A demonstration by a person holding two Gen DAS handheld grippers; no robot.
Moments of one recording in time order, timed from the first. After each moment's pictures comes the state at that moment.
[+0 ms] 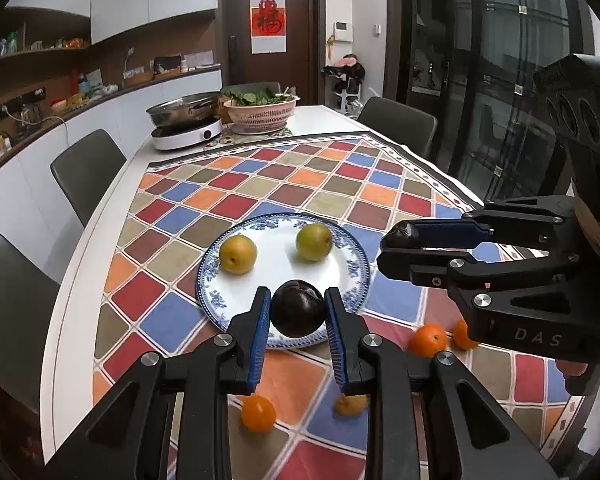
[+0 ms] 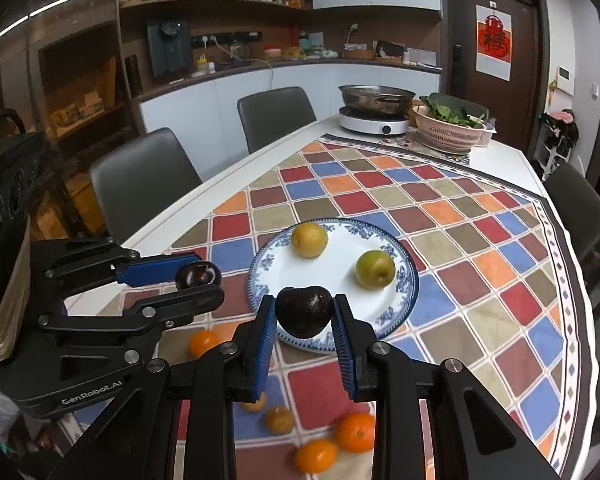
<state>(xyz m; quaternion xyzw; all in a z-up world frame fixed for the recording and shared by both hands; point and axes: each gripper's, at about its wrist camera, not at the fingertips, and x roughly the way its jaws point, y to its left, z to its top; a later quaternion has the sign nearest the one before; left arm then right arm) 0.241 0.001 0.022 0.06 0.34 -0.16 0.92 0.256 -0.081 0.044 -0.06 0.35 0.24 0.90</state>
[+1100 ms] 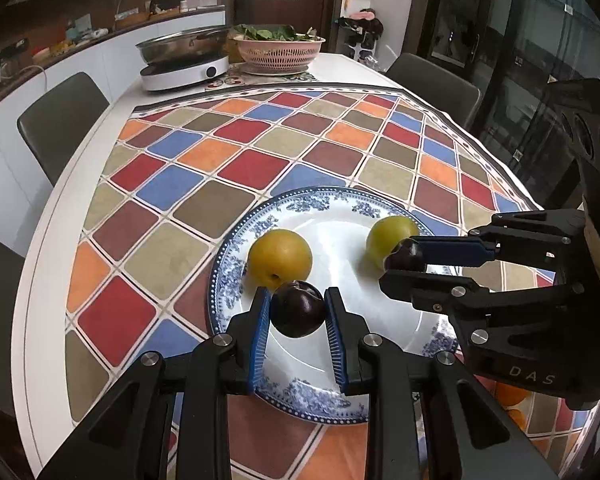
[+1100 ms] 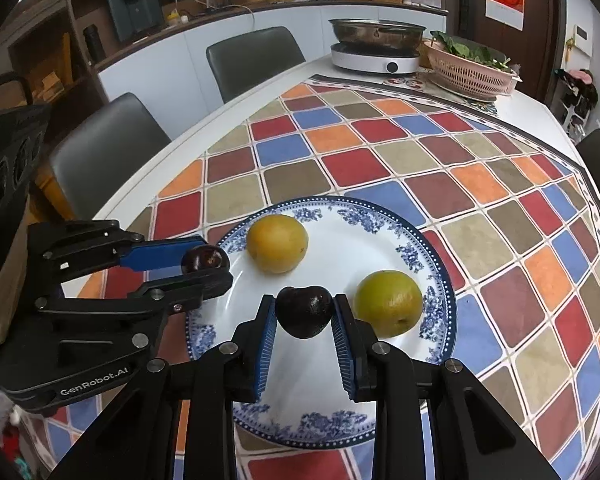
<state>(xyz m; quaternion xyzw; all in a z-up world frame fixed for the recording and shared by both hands) 0.374 0.028 -0.038 0.04 0.43 -0.16 0.88 0.388 -0.045 -0.022 -0.06 0.45 0.23 0.86</state>
